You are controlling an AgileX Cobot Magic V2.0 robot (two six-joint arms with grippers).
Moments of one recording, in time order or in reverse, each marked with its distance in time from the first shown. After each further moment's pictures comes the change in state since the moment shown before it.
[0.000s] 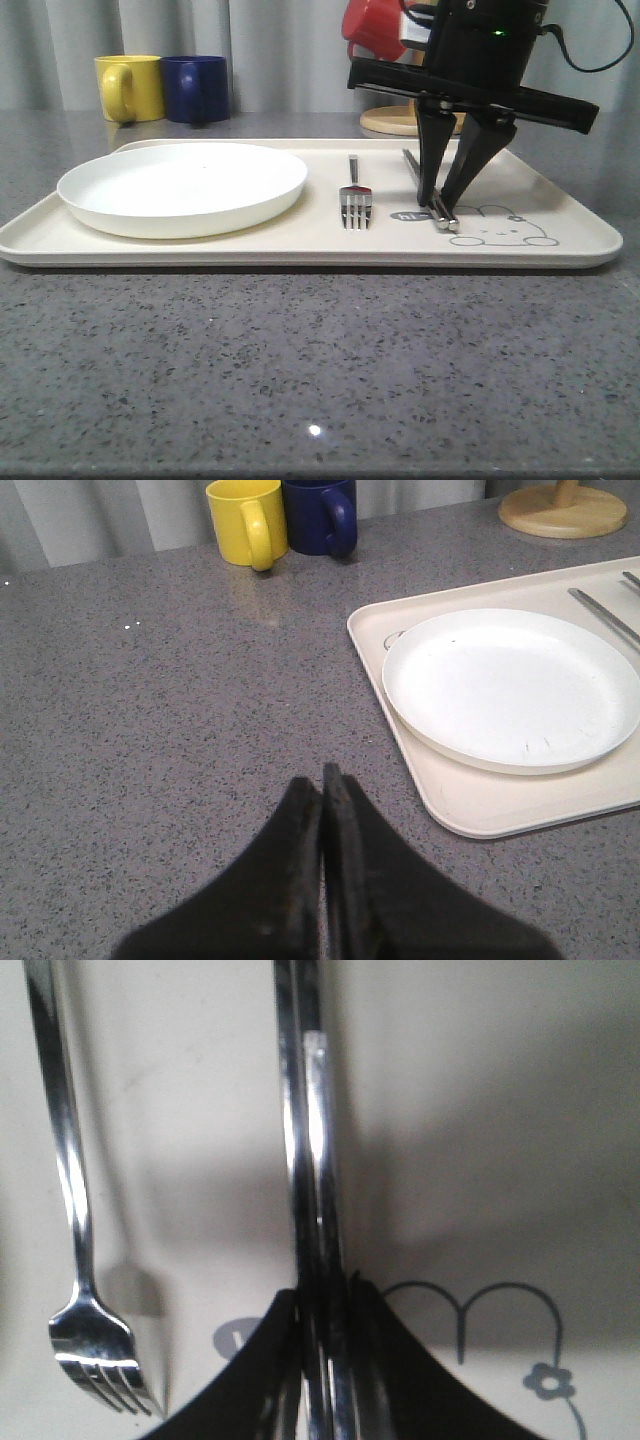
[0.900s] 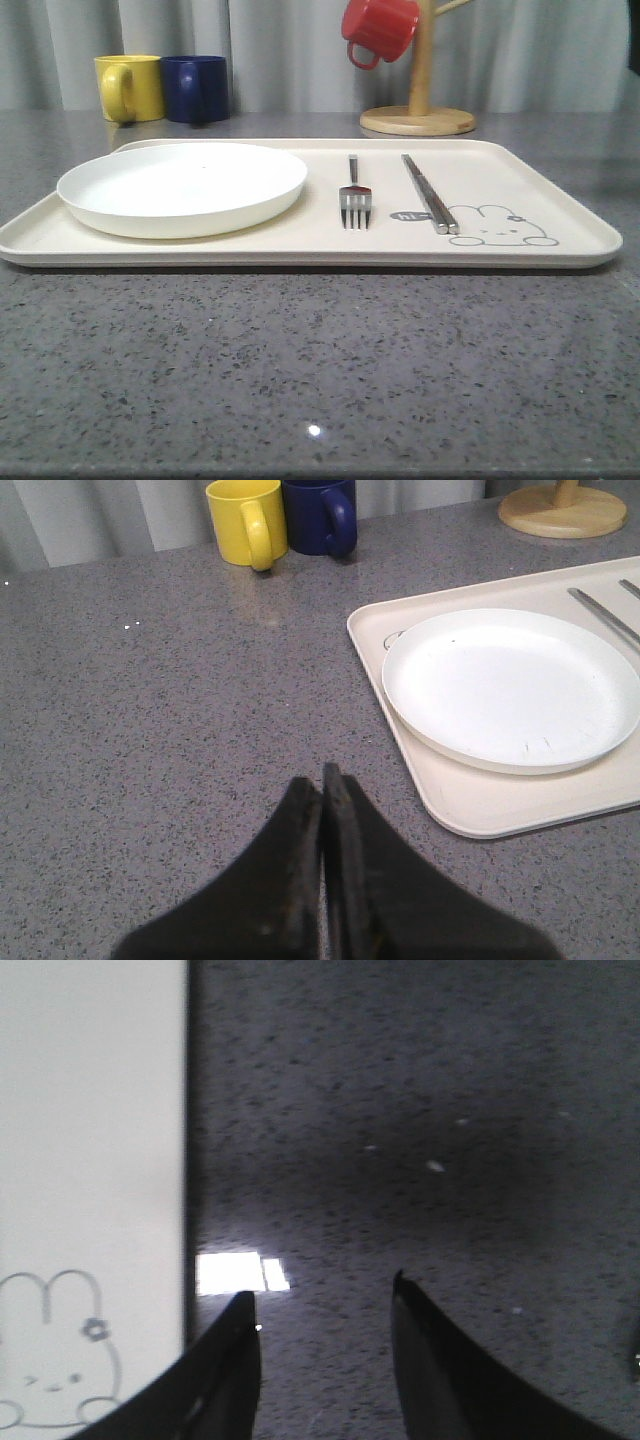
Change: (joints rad) left arm 0.000 0.000 0.000 0.000 0.000 0.000; right arm -0.291 -0.250 0.000 -0.243 0.104 -0.266
